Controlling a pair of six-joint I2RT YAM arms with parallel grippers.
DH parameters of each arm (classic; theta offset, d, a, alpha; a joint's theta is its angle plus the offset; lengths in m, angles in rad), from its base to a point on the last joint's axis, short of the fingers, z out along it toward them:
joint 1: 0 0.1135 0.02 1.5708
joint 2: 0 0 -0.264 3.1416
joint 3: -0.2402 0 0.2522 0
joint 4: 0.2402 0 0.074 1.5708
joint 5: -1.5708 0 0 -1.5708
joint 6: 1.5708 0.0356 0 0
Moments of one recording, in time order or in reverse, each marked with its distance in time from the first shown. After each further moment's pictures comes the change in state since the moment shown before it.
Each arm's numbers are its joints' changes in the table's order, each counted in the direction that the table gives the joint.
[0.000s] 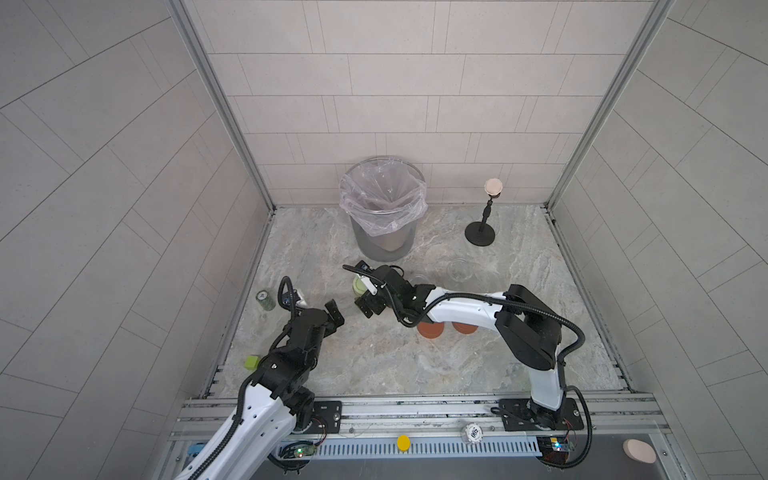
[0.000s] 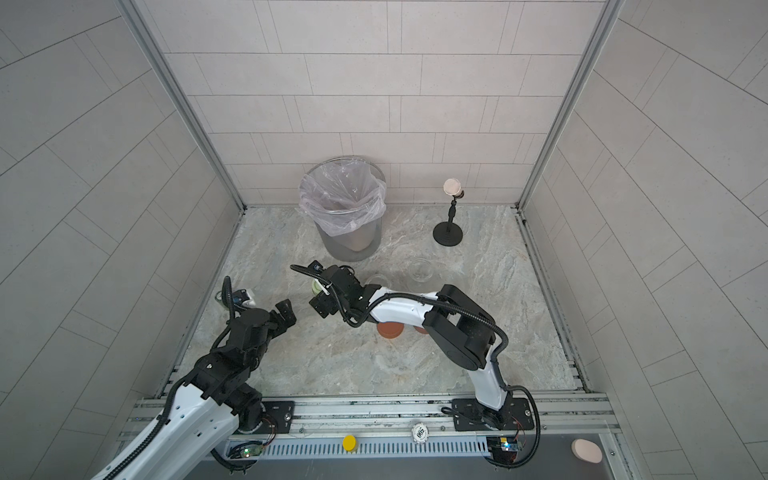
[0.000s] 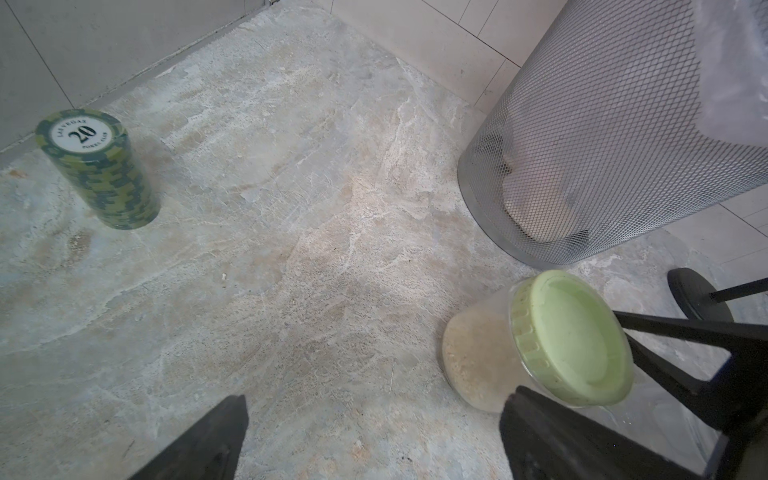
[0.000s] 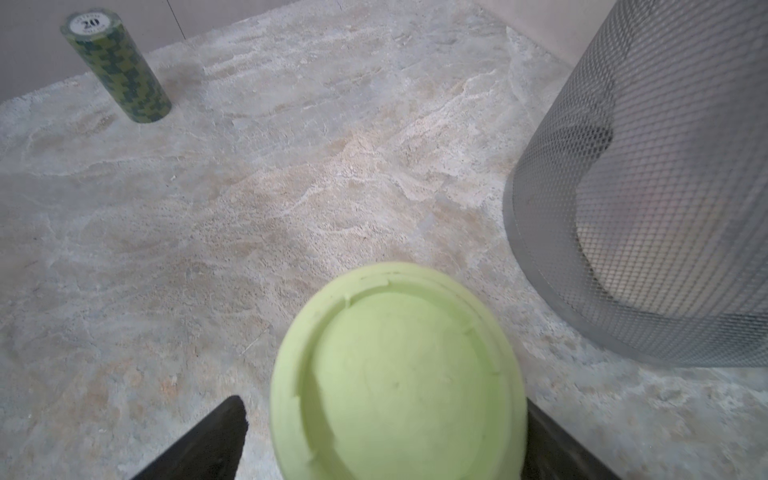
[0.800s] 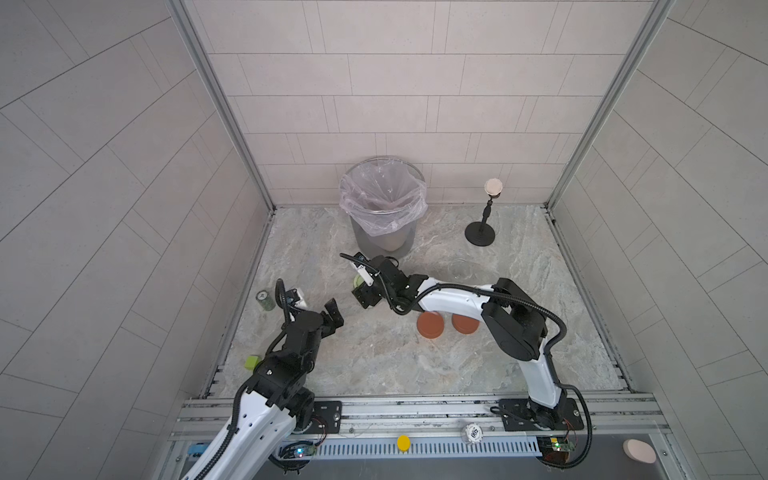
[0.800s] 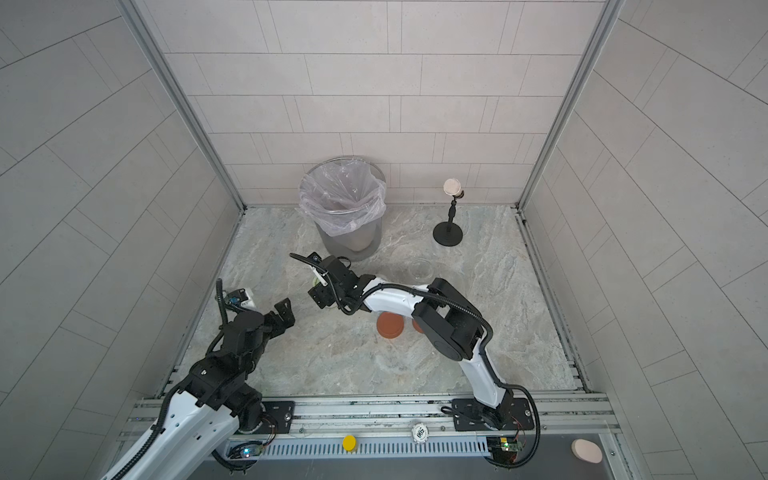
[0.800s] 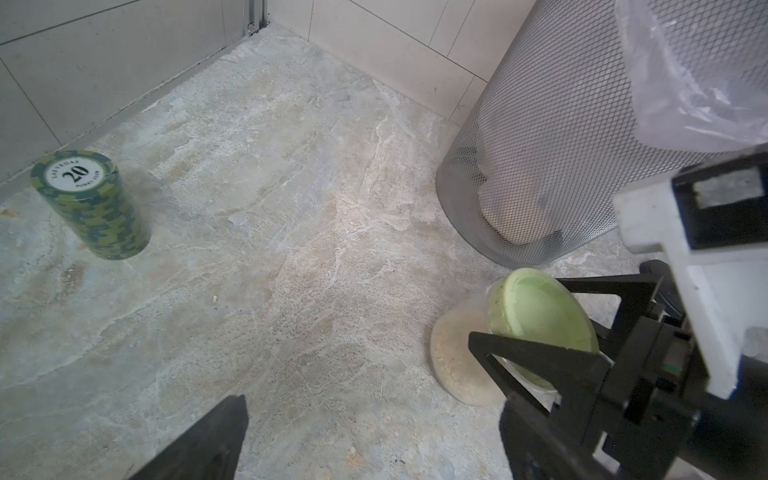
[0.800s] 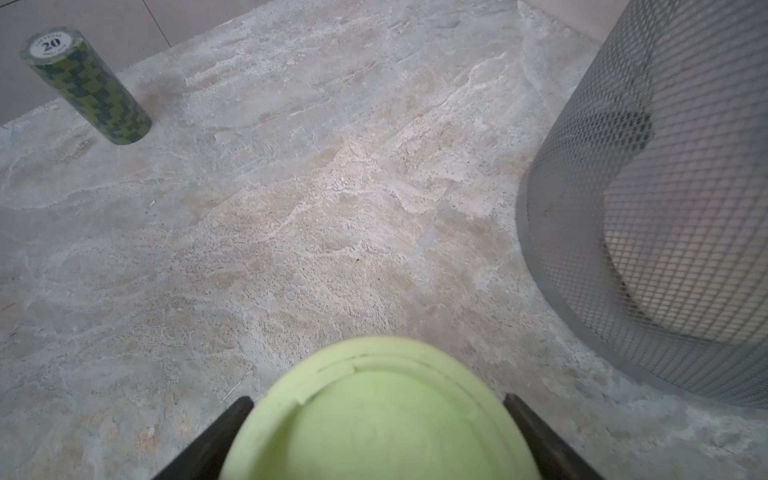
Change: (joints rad) left arm 0.000 0.078 0.003 -0.010 -0.026 0.085; right arm -0.050 -0.092 -0.131 0.075 0.083 0.035
